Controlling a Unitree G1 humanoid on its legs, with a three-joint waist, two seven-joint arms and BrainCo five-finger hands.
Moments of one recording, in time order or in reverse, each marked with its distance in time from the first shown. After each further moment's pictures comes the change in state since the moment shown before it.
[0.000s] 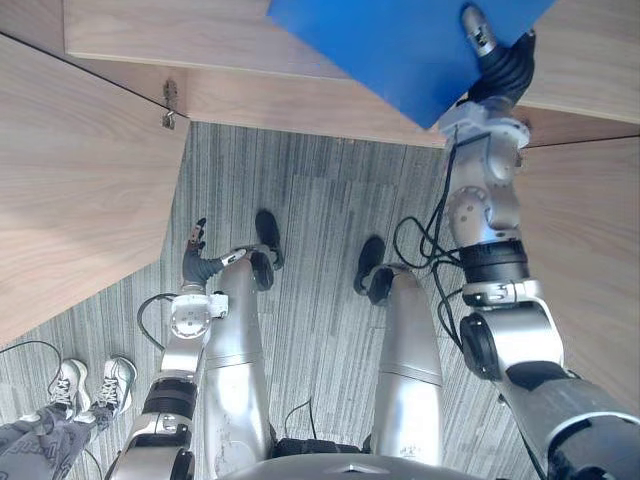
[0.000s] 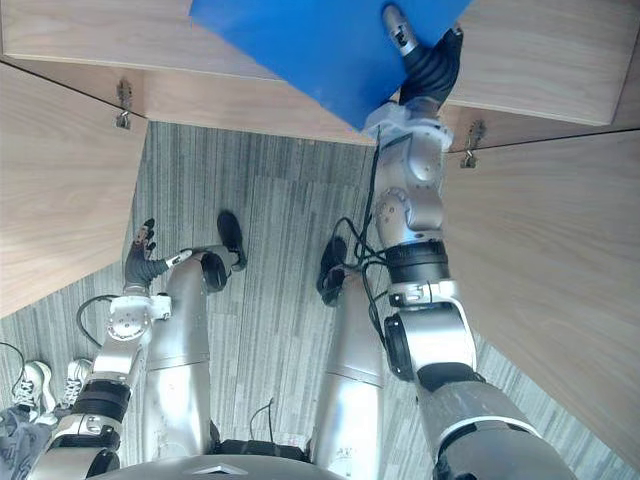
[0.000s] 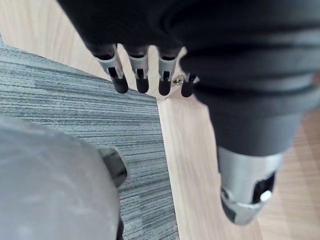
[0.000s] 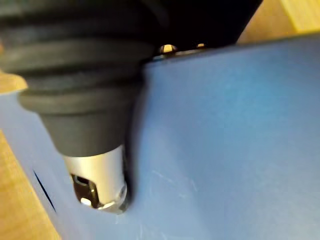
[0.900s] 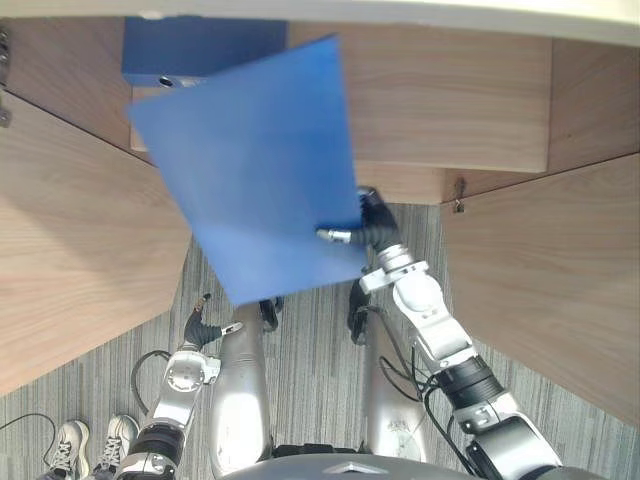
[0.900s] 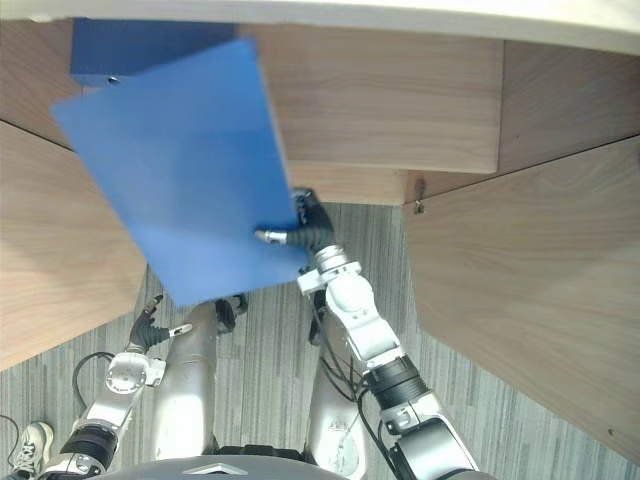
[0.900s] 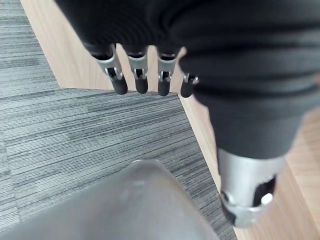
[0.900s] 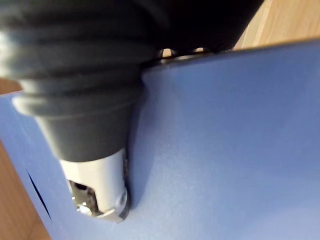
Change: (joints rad) left arm 0.157 0.053 -0.061 0.209 0.120 0.036 -0.034; right arm 0.610 0.059 0.349 -0.341 -0.569 0.019 0.197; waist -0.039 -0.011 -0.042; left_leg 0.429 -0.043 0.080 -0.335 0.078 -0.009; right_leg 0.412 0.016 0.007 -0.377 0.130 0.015
